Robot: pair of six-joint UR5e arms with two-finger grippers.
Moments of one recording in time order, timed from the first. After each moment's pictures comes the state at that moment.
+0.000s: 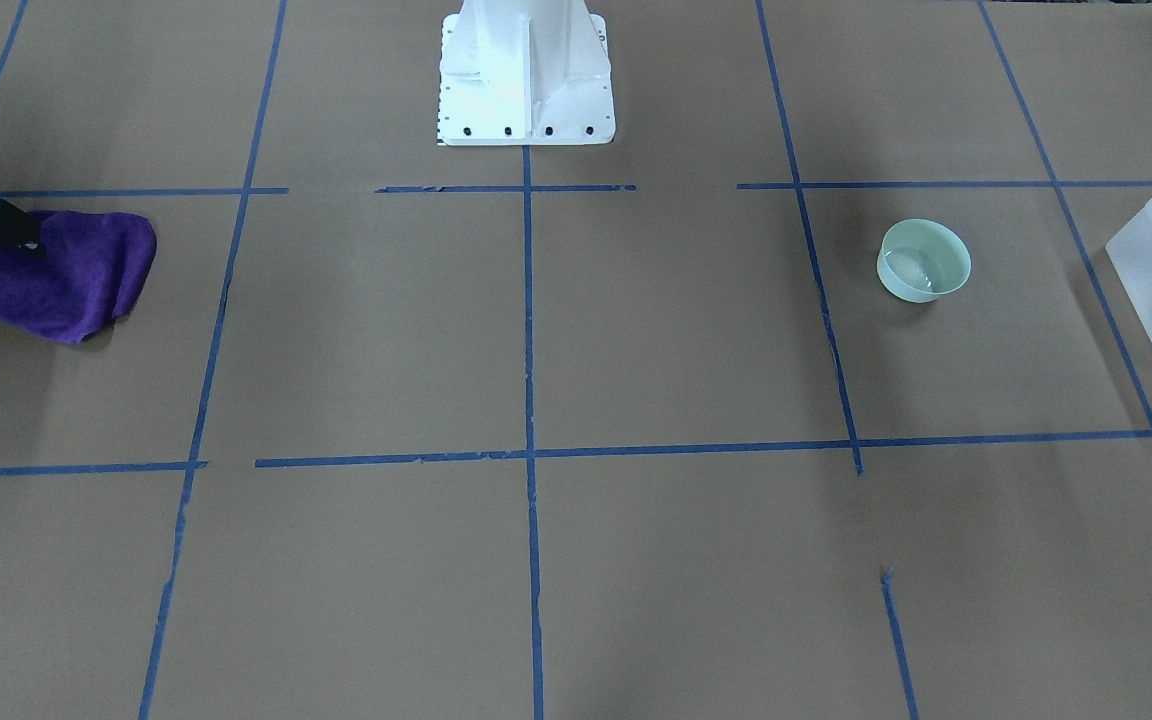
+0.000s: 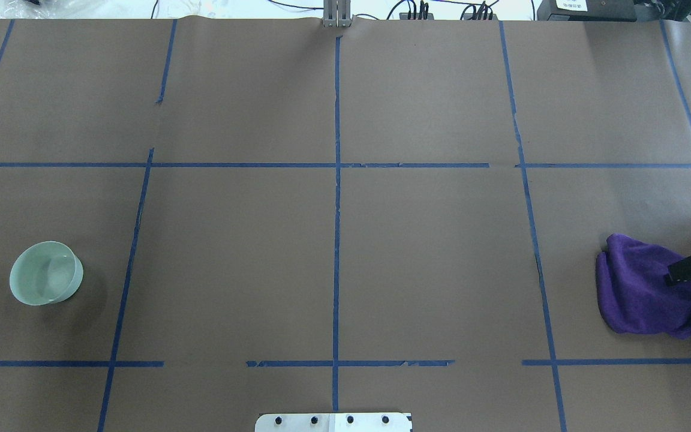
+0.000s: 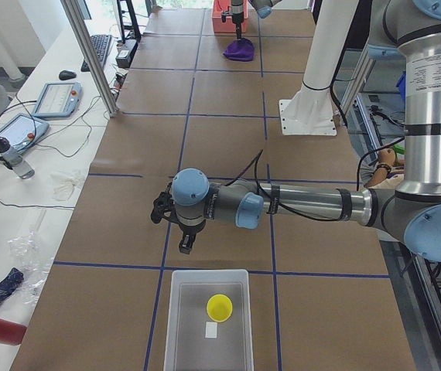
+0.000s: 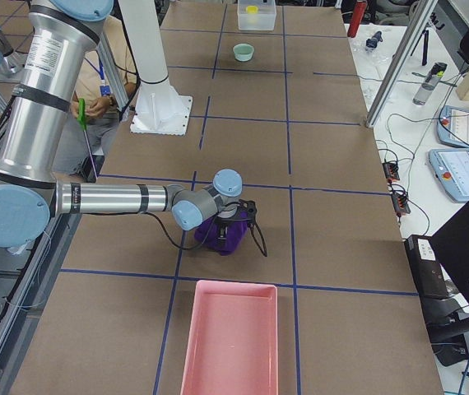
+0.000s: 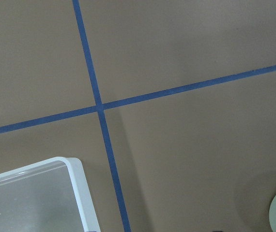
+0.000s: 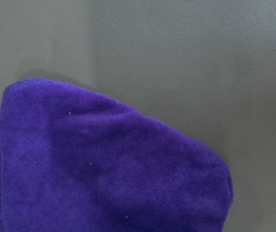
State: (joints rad) left arm -1.51 -1.48 -1.71 -1.75 -2.44 0.02; right arm 0.95 -1.88 1.77 -1.03 2.25 0.70
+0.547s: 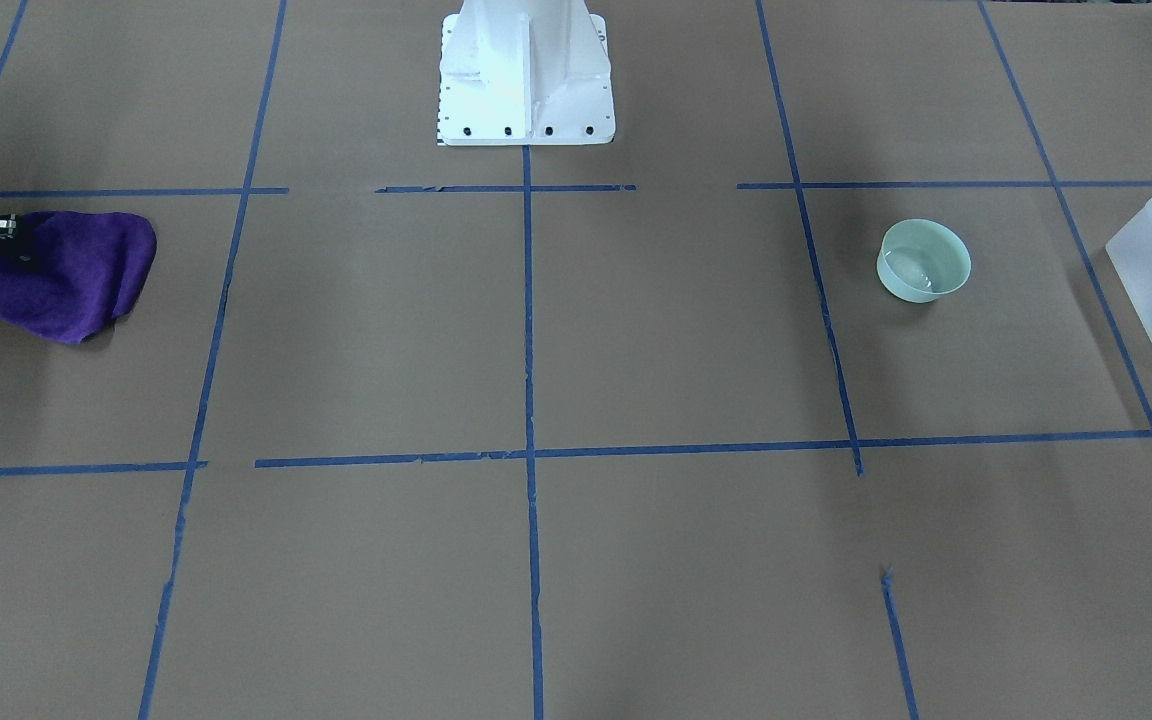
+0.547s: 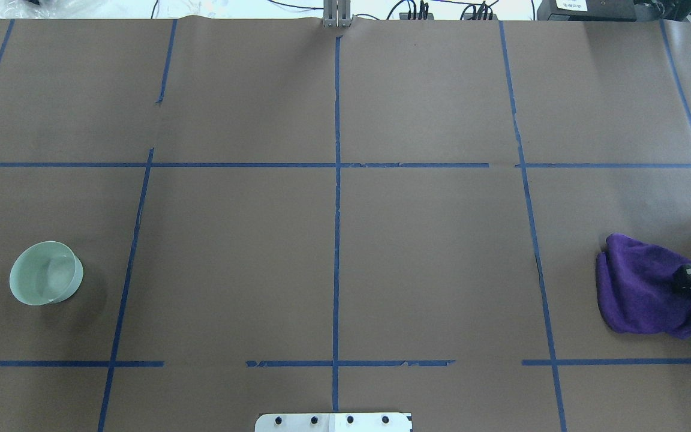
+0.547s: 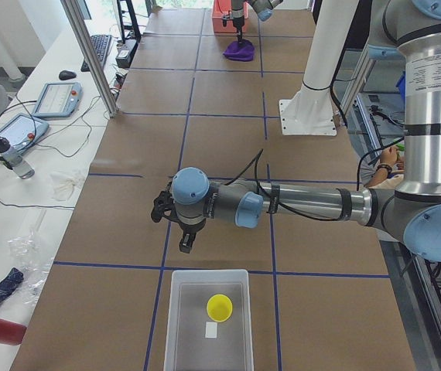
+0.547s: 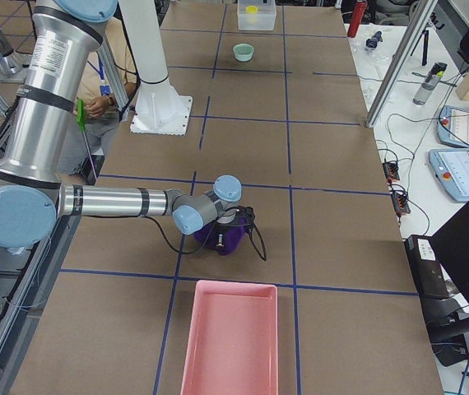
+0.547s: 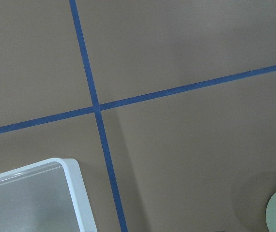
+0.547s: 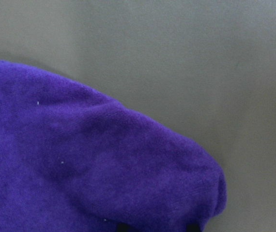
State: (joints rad) left arm -1.49 -1.48 -1.72 -1.75 -2.44 -0.01; right arm 0.93 -1.87 1.74 -1.02 2.24 0.69
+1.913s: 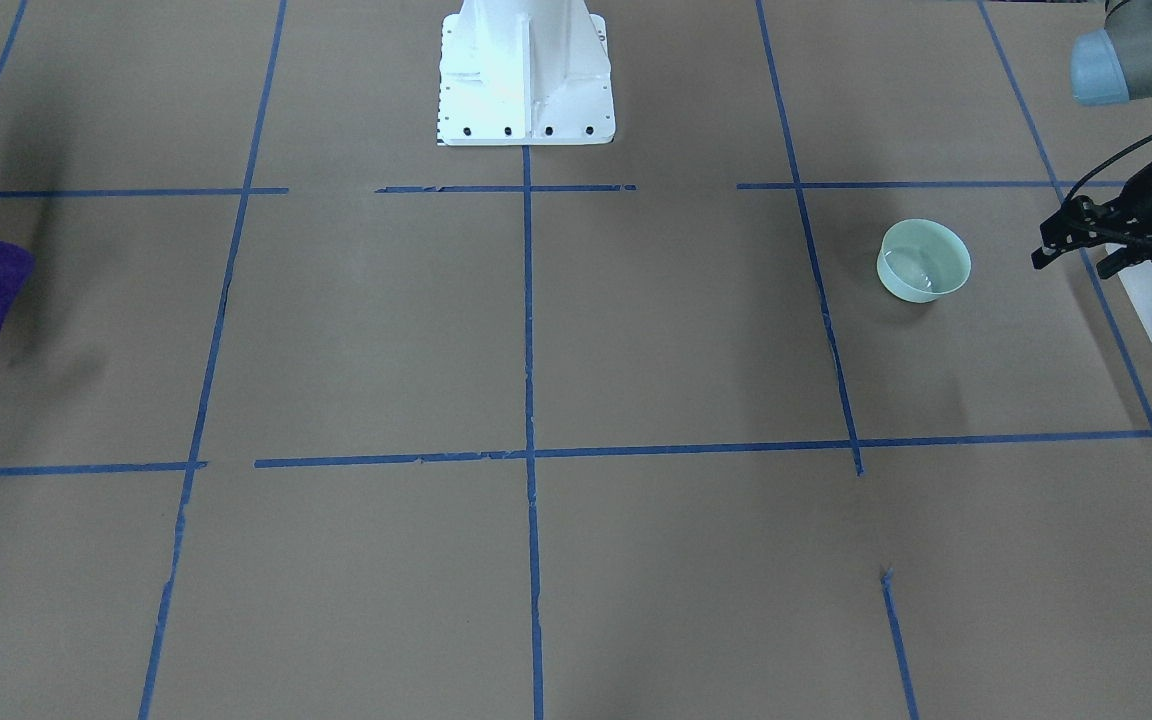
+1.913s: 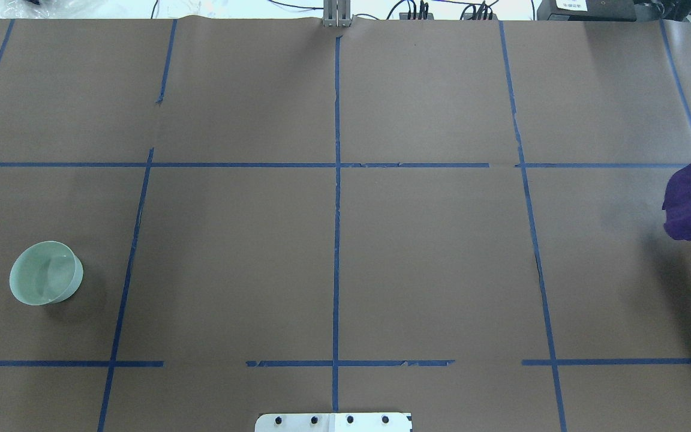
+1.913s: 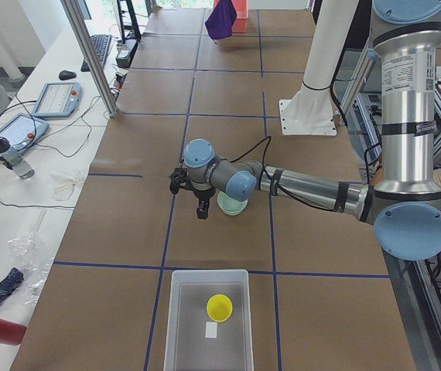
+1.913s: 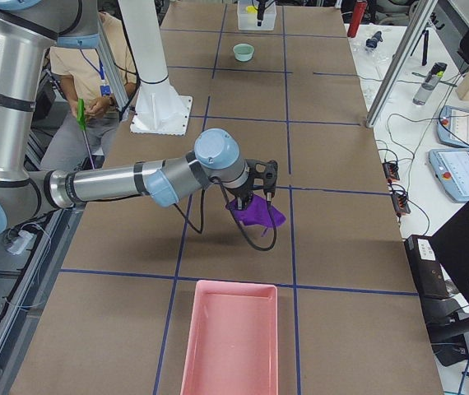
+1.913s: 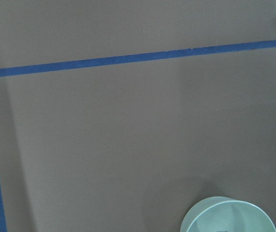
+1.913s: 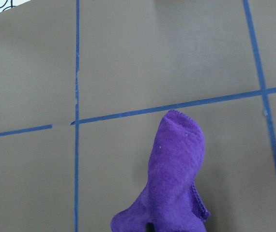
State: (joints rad) left arm -1.18 -1.48 -1.82 -1.85 -2.37 -0.44; right arm 1.62 -1.85 2.00 -1.27 2.58 0.43
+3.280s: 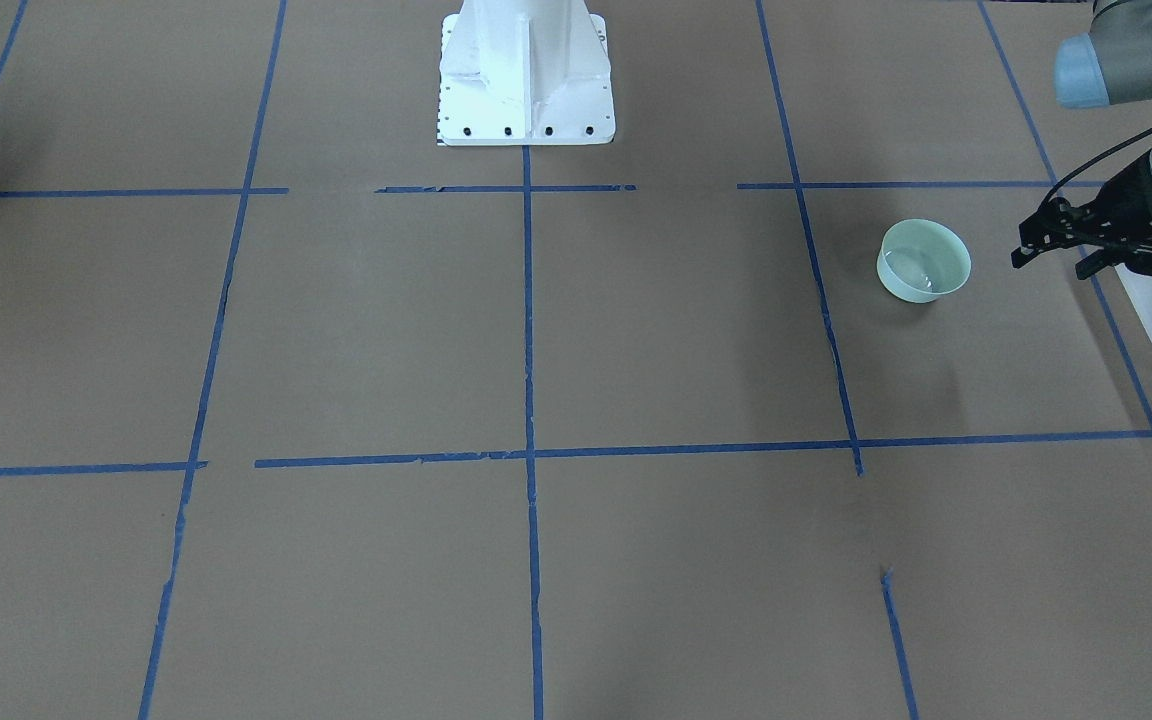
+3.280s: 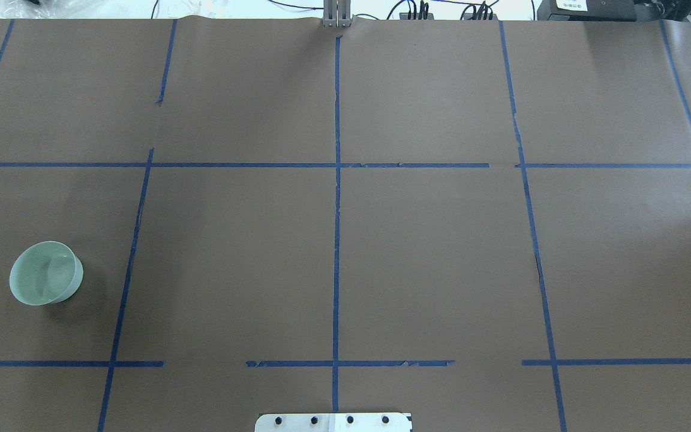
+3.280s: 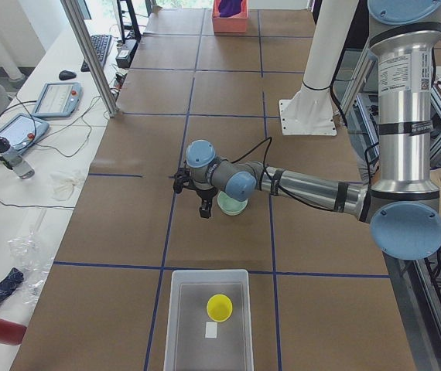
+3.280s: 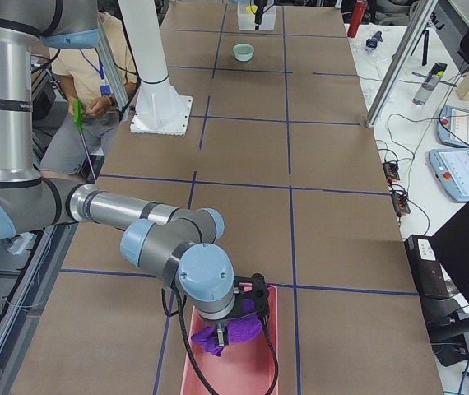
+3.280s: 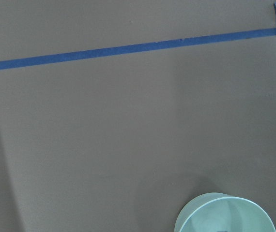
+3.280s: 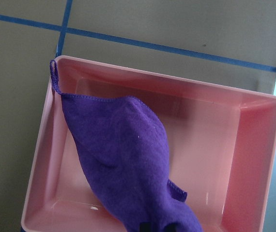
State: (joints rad) left arm -1.13 -1.47 -1.81 -1.86 -2.37 -0.44; right arm 1.94 -1.67 1.60 -1.77 2.27 -0.62
